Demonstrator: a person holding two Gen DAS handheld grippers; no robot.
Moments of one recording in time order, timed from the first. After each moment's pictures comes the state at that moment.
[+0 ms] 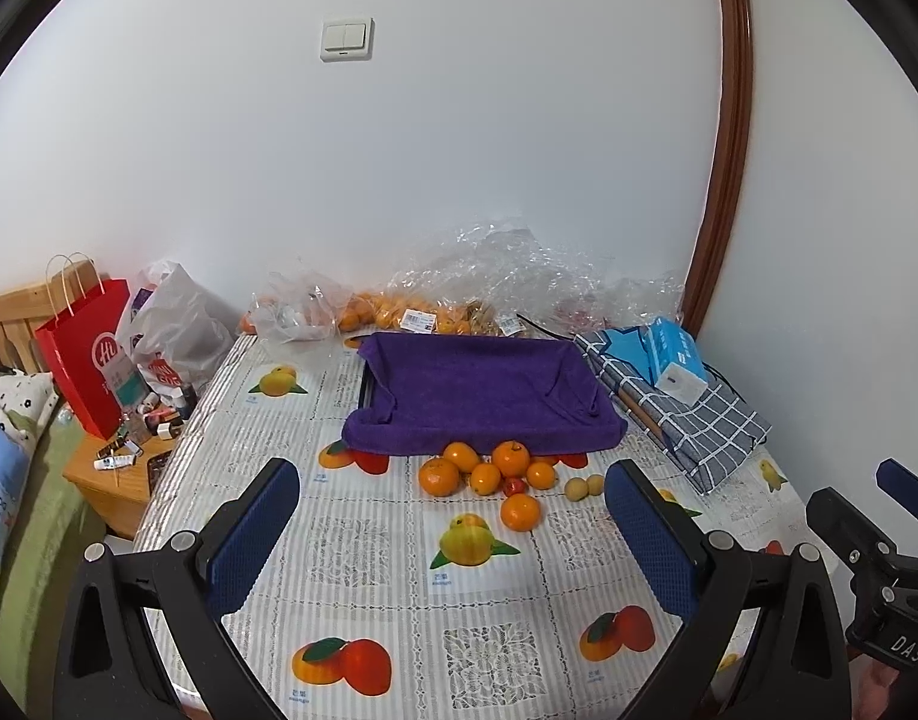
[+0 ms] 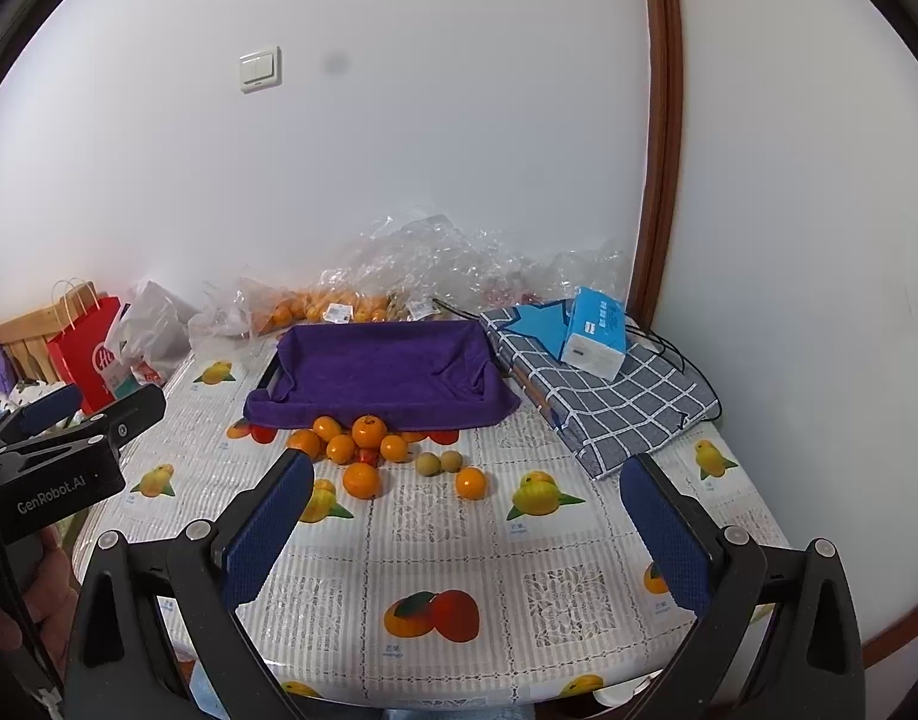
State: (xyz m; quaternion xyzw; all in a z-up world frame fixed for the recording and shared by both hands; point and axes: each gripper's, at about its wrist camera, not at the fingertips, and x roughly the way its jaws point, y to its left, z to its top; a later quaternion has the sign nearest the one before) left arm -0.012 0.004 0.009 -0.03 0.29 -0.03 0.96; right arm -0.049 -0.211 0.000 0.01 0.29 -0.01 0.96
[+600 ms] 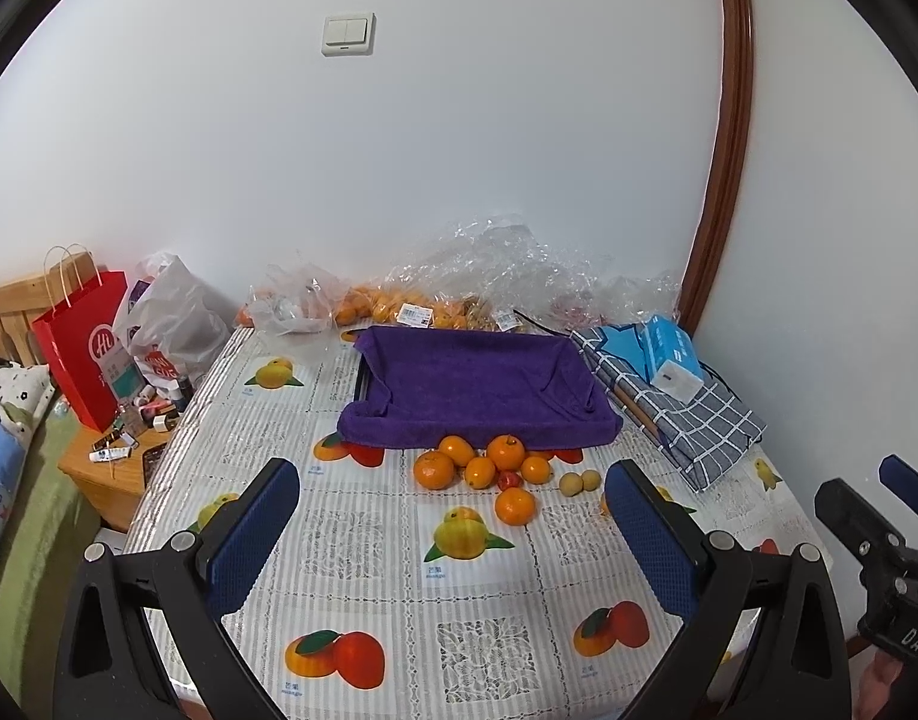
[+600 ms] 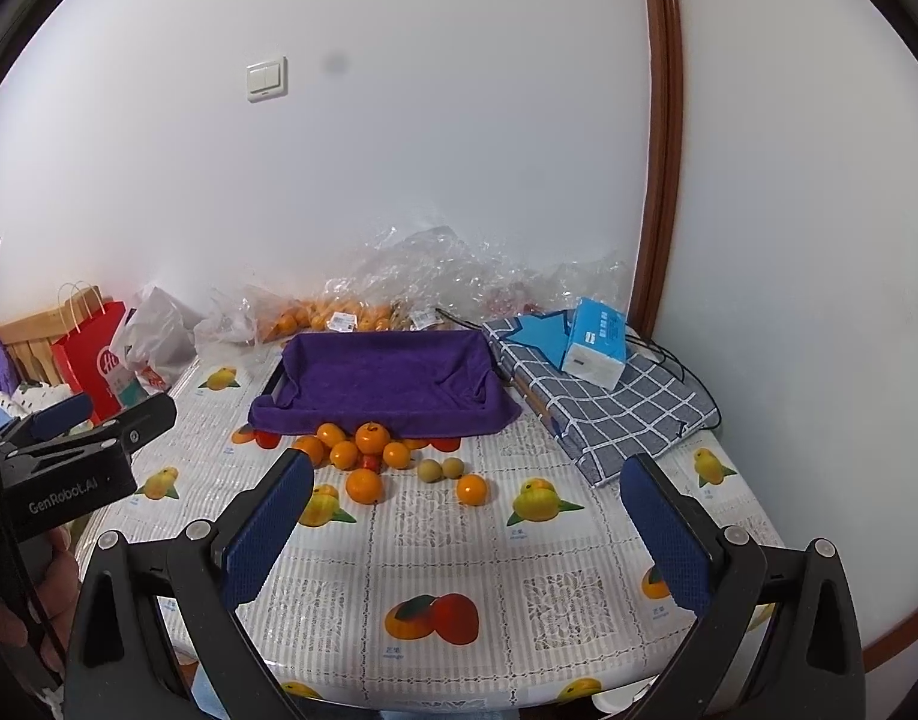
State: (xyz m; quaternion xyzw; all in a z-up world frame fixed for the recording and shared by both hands) left arm -0.013 0.005 0.009 -0.04 0.29 -0.03 0.96; right arm -0.057 -0.214 0.002 0.02 0.27 -0.01 0.96
